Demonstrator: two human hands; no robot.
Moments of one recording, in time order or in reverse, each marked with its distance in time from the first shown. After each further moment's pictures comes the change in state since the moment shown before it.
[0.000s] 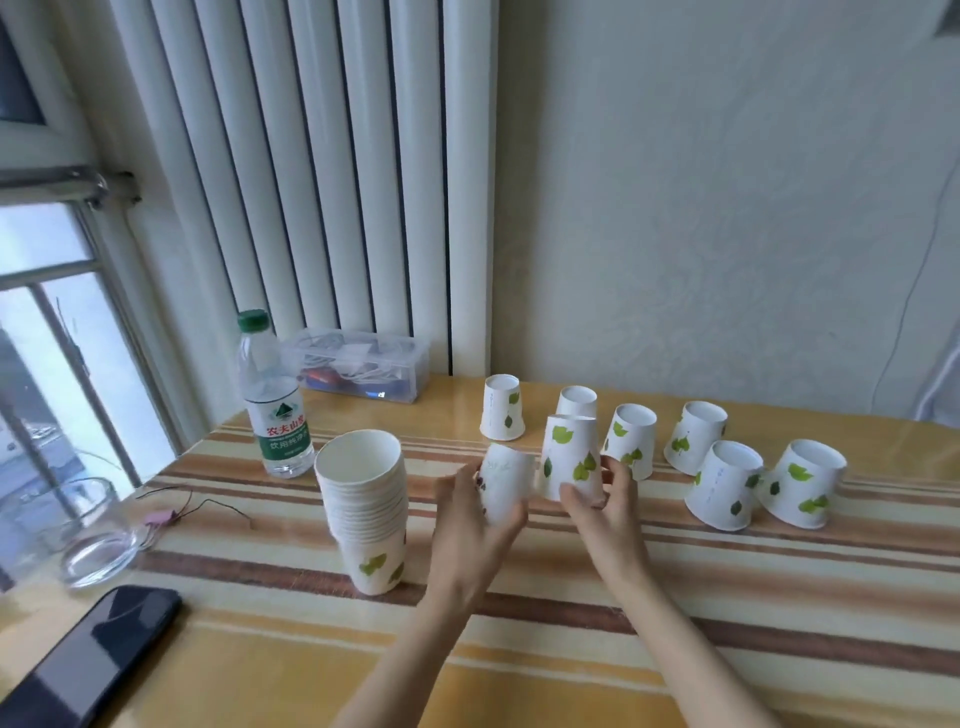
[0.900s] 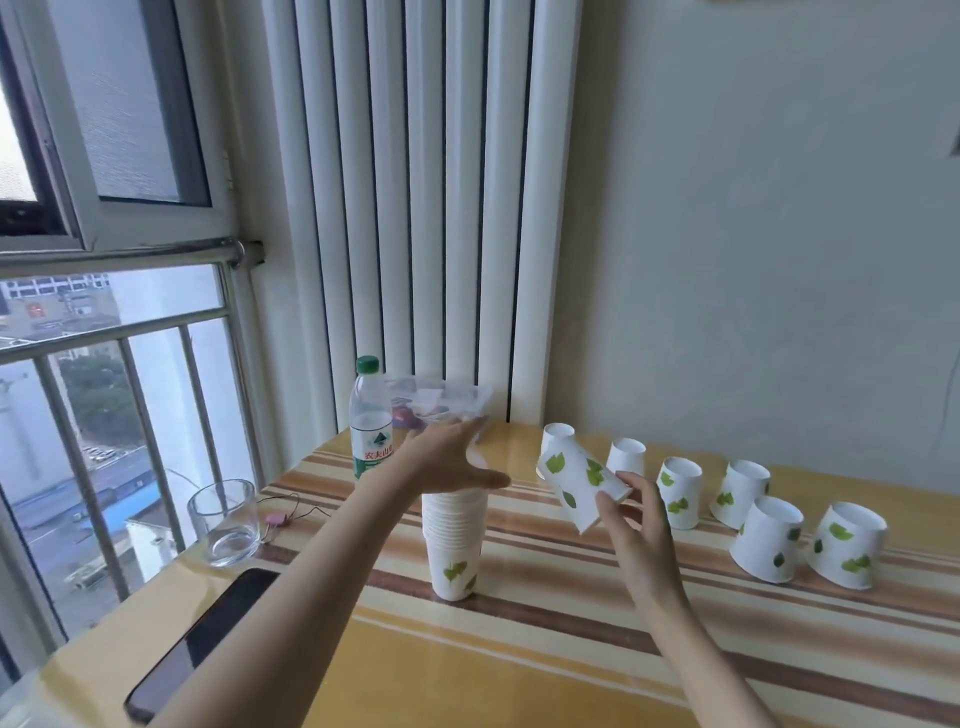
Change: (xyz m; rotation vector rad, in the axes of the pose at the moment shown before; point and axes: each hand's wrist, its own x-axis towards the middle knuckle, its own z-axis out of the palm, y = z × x) left_hand 0.035 0.081 -0.163 0.714 -0.363 0.112; right_hand -0.046 -0.074 0.013 0.112 -0.077 -0.085
